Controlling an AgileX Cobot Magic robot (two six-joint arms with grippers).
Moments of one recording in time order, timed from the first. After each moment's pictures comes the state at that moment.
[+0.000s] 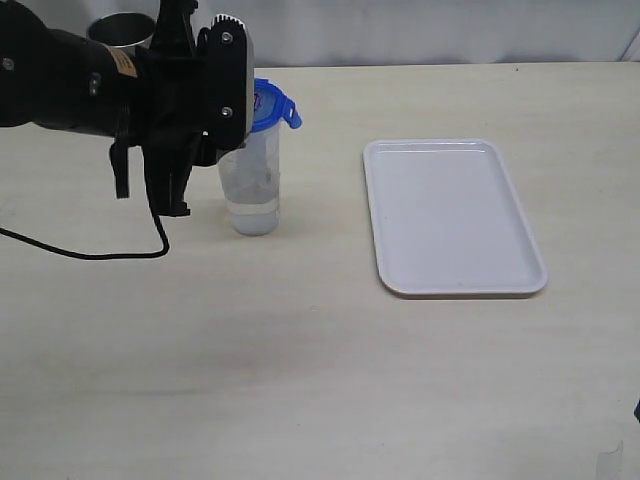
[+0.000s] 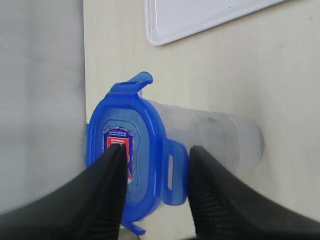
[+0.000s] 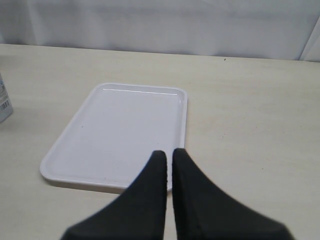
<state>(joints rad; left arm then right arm) -0.57 1.53 -0.97 -0.24 0.25 1.44 0.12 0.00 0.00 -0.09 0.35 0.04</state>
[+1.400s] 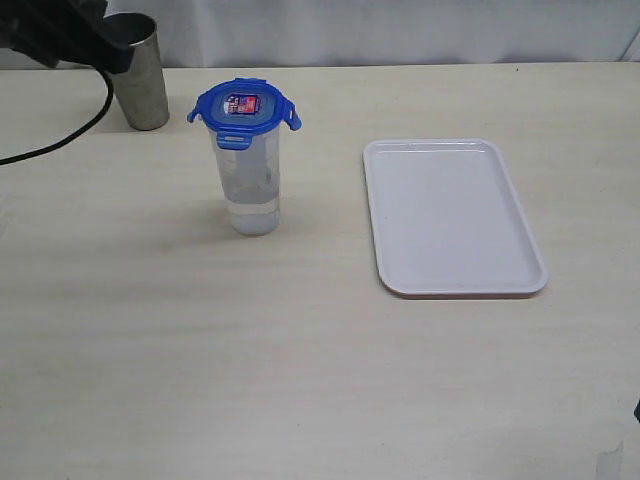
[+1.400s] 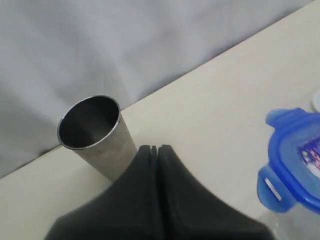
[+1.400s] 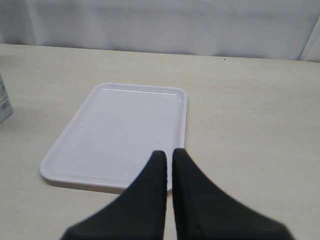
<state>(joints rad) -0.28 1.42 -0.97 -0.19 0.13 0.51 0.12 0.00 0.00 -0.09 0.35 0.04</state>
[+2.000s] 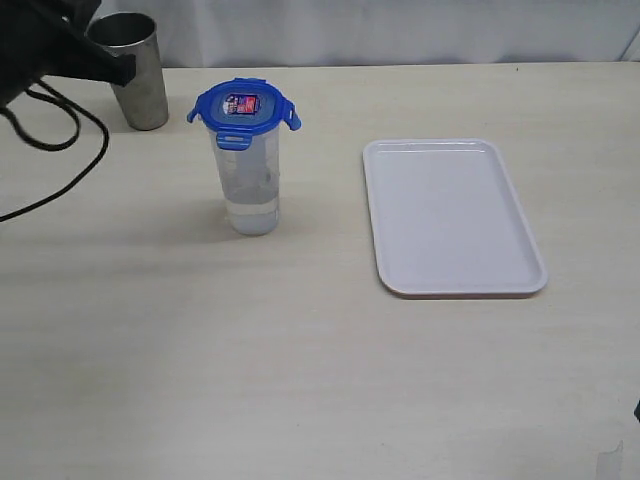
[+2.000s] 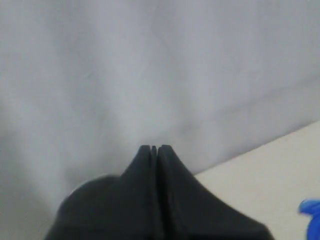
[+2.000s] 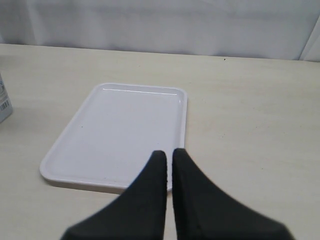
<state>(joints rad) -0.18 1.58 -0.71 0.22 -0.74 0.09 0.12 0.00 0.00 -0.09 0.35 0.04</state>
